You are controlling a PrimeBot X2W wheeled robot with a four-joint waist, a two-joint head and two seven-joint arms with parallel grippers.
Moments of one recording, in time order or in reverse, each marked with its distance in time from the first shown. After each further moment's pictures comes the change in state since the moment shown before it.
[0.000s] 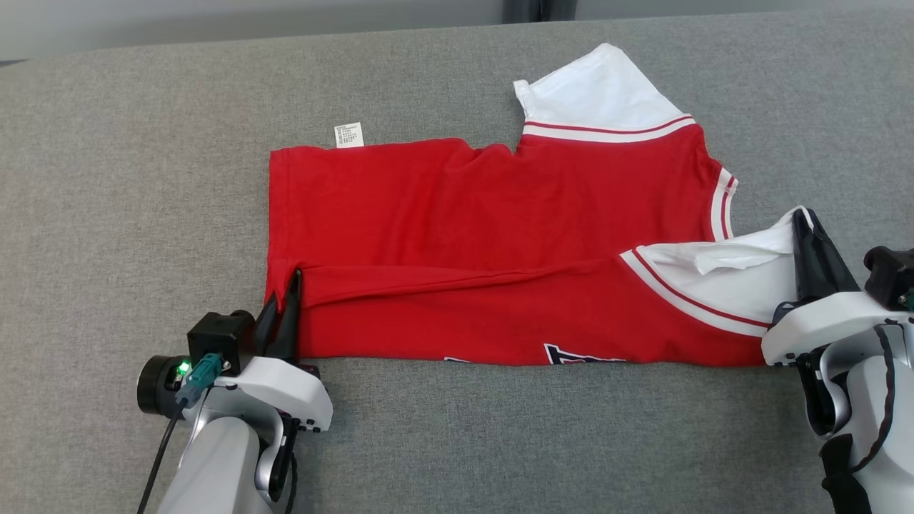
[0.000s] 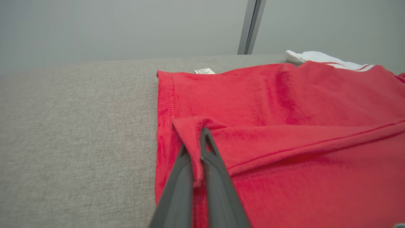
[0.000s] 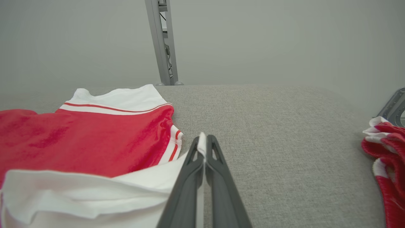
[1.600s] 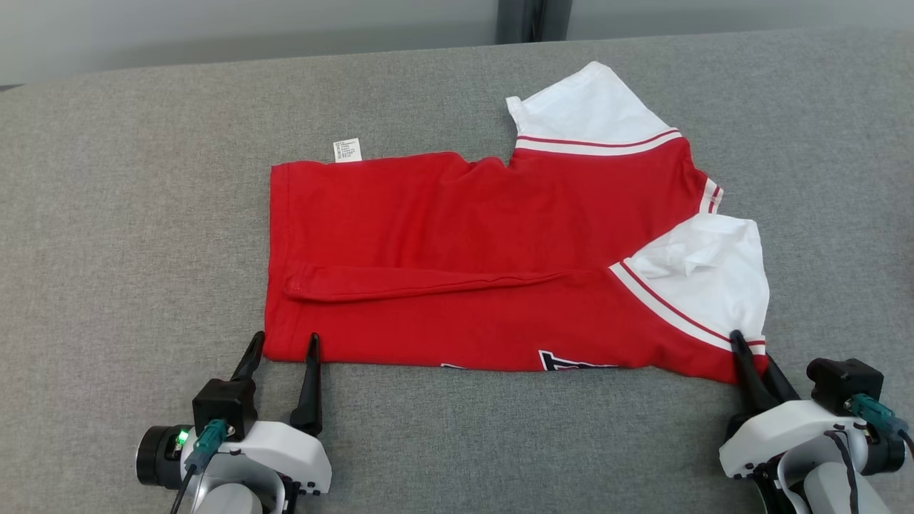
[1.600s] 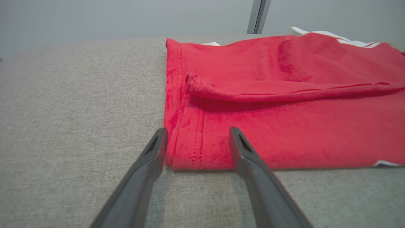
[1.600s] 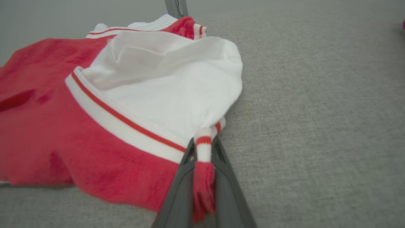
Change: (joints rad) left arm 0.163 0.001 -0.004 -0.084 0.001 0.059 0.000; right arm 0.215 0.031 0.128 0.020 0.169 0.000 -0.007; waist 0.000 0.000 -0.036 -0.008
